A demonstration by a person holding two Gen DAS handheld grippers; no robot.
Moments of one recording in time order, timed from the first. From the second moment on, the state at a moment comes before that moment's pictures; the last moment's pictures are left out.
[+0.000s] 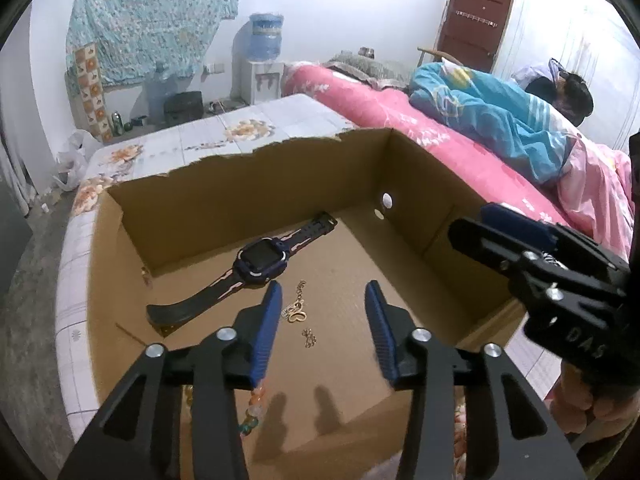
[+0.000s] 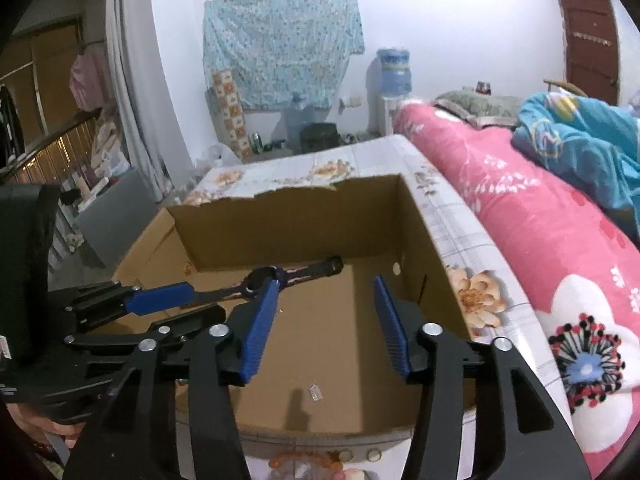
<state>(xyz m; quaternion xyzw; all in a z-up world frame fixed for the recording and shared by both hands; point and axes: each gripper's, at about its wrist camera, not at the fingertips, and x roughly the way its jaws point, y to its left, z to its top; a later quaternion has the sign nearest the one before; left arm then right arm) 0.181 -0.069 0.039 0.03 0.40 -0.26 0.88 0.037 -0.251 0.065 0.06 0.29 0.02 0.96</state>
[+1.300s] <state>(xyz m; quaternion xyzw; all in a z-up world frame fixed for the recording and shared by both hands) 0.068 -0.032 0.077 0.00 0.33 -0.30 0.89 -0.076 -0.246 0.124 0.10 0.20 0.02 0.98</state>
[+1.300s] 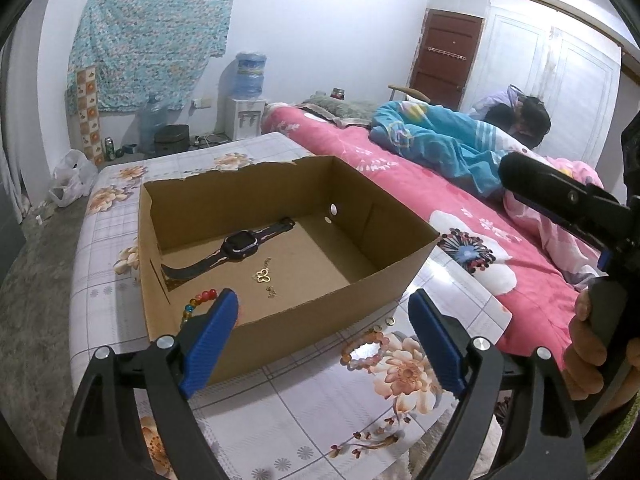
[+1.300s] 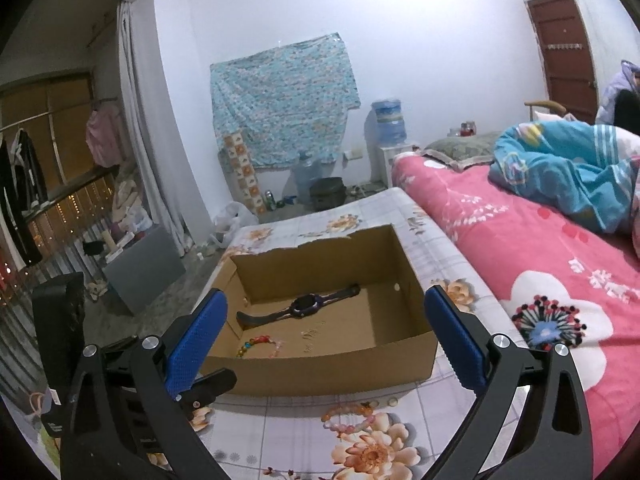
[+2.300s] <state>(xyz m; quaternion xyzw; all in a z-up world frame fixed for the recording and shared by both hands) 0.072 -0.044 0.068 0.01 0.35 -0.30 0.89 -0.086 -0.260 0.121 0.00 0.21 -0.15 0.97</state>
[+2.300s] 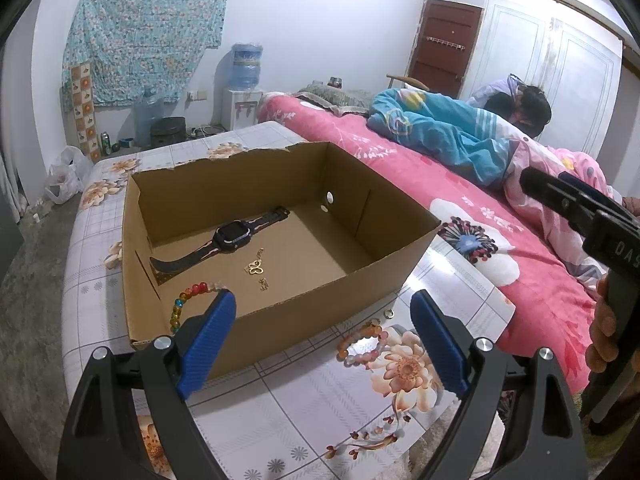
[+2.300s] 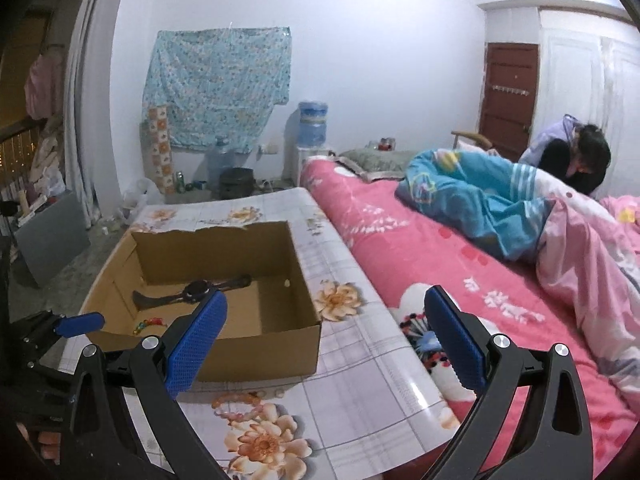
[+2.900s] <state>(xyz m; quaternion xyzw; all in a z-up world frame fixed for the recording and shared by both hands) 0.070 -0.046 0.067 0.02 0.34 -0.30 0.89 -0.093 -0.271 0.120 0.02 0.19 -0.08 0.98</state>
